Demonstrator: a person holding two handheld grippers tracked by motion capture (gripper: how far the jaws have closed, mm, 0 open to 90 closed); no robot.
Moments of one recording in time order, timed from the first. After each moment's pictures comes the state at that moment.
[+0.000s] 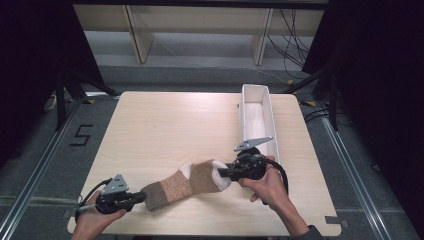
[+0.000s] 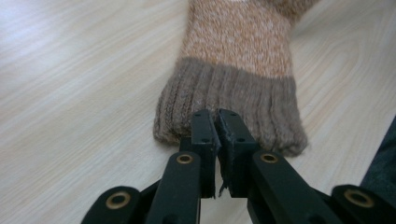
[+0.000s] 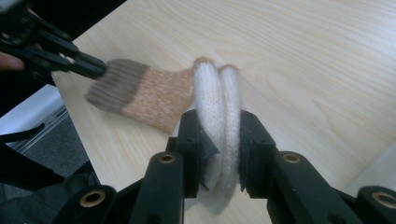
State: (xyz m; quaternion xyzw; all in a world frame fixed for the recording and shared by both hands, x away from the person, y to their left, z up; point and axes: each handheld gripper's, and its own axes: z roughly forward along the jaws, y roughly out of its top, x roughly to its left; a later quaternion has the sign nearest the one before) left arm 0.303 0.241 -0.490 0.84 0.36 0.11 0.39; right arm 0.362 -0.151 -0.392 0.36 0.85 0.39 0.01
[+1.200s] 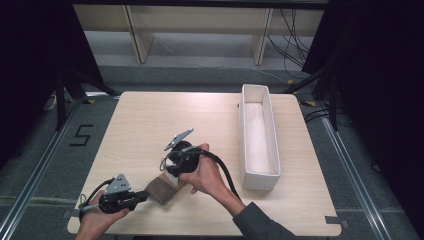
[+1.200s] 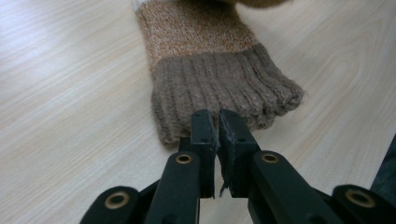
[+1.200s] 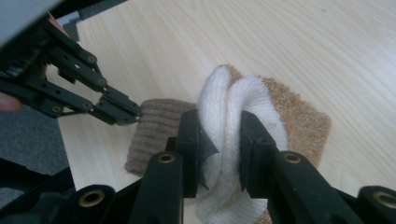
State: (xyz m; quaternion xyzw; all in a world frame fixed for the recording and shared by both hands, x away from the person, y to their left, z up) left arm 0.303 0.239 -0.492 0.83 0.36 0.11 0.42; right arm 0.383 0.005 -0.394 0.25 0.91 0.33 0.05
